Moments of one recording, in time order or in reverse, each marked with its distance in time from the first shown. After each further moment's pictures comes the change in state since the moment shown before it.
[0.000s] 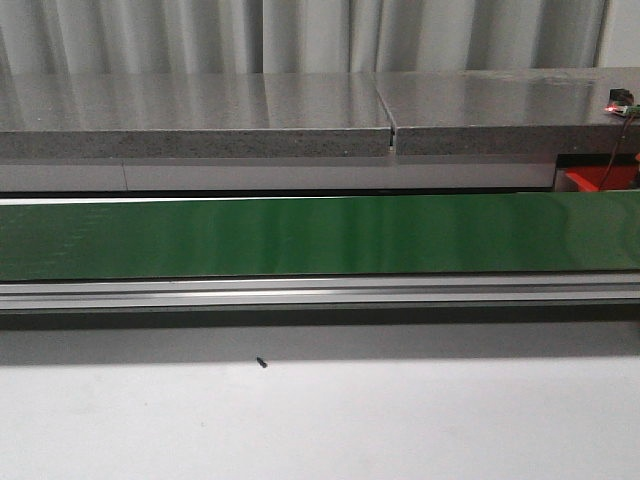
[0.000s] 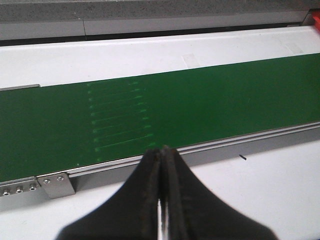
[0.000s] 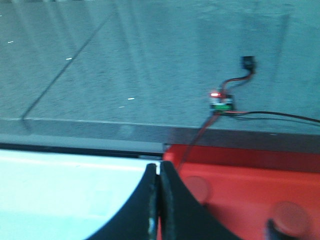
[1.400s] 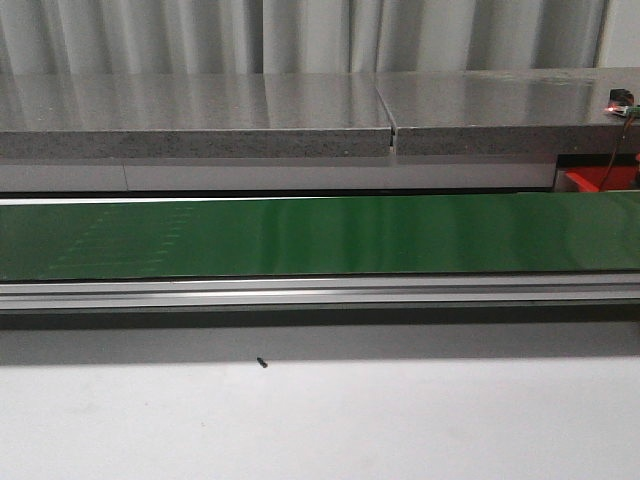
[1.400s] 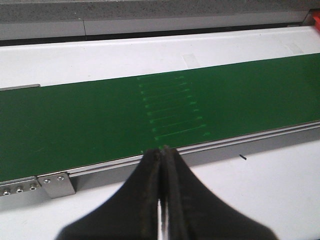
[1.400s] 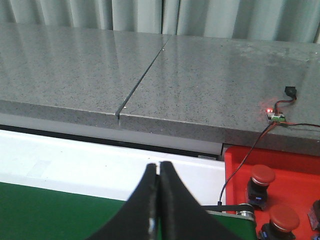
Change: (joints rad) left arm 0.000 0.000 0.000 0.000 0.000 0.000; right arm 0.394 -0.638 0.429 0.093 -0.371 0.000
